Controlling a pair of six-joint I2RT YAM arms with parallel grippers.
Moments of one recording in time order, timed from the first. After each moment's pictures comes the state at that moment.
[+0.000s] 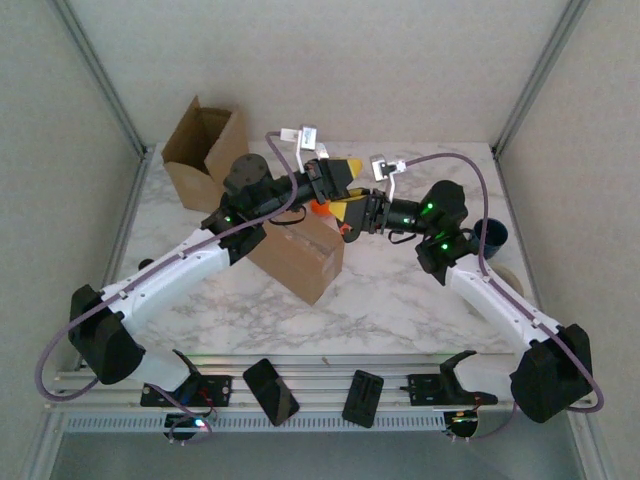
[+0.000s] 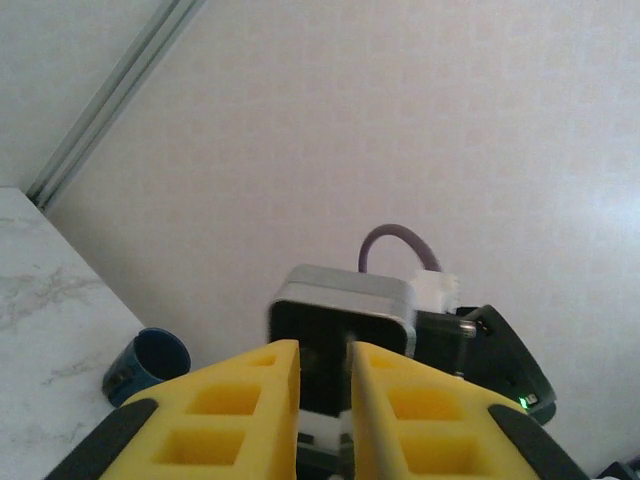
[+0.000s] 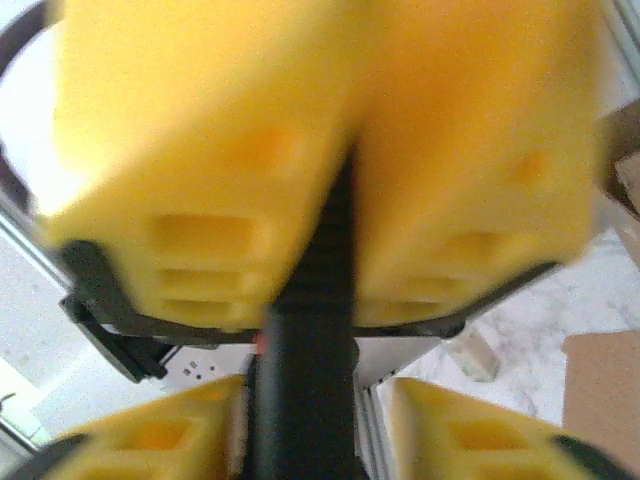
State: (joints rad) left arm -0.70 1.45 1.32 0.31 0.44 -0.83; right arm 0.50 1.22 0.94 0.55 -0.99 0.86
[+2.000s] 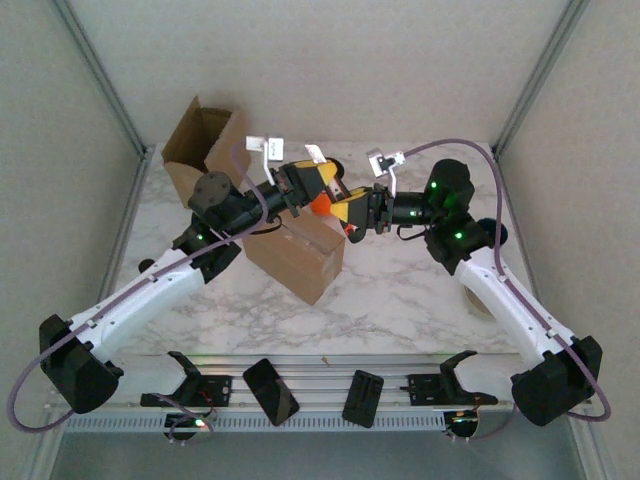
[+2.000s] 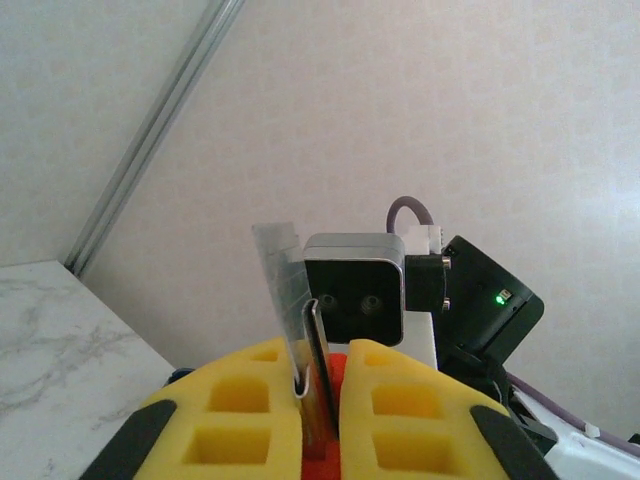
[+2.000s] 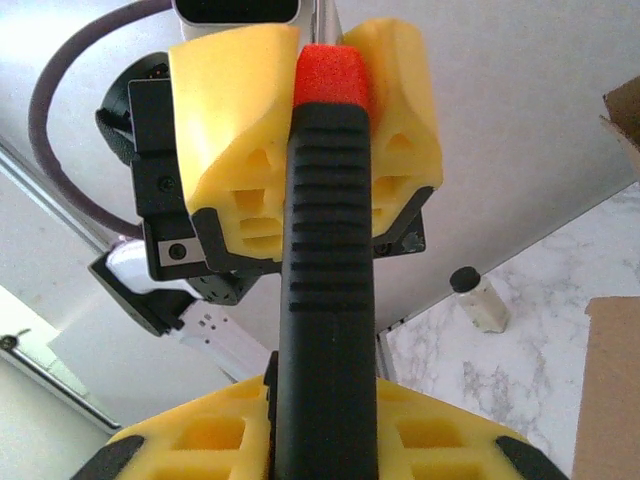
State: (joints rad) left arm -0.66 1.26 1.15 0.38 0.42 -0.72; right arm 0.49 1.20 1.13 0.14 -1.10 0.68
